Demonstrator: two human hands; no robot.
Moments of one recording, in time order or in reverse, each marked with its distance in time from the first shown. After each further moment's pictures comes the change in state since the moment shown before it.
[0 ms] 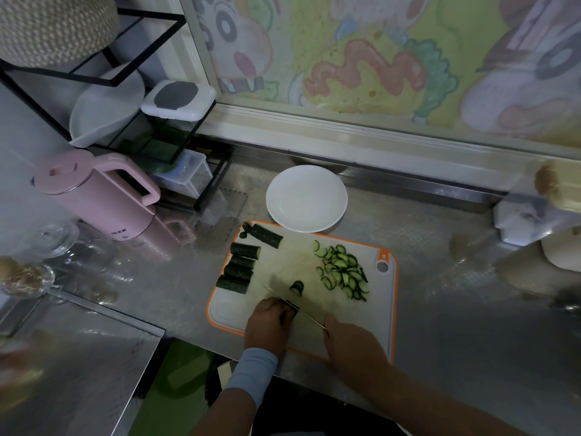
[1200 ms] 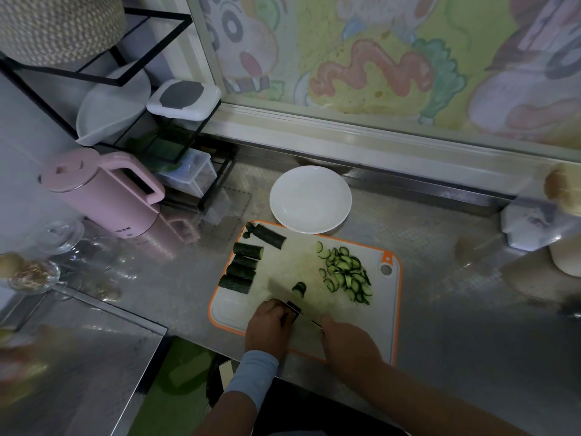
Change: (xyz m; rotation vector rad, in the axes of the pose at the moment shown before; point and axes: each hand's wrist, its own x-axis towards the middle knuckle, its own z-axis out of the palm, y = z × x) left_hand -0.003 0.002 -0.003 0.001 -0.017 -0.017; right_hand 0.008 0.002 0.010 0.161 -0.024 -0.048
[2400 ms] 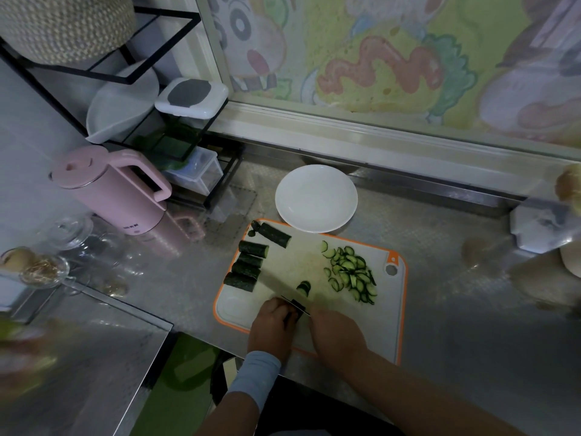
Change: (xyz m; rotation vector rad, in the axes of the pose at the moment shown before) left_hand -0.005 -0.001 0.001 -0.041 0.024 0.019; right_hand 0.029 -0.022 -0.004 0.056 -0.046 -0.008
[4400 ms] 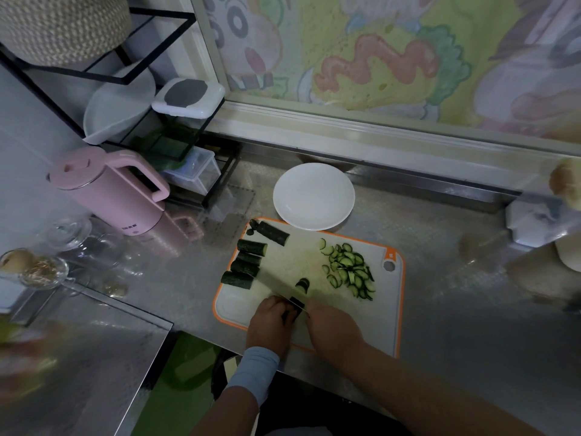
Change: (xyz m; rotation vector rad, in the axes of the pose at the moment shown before) left_hand 0.001 0.002 -0.006 0.017 -0.034 -0.031; right_hand 0.004 0.006 0.016 -0.102 0.058 -0.077
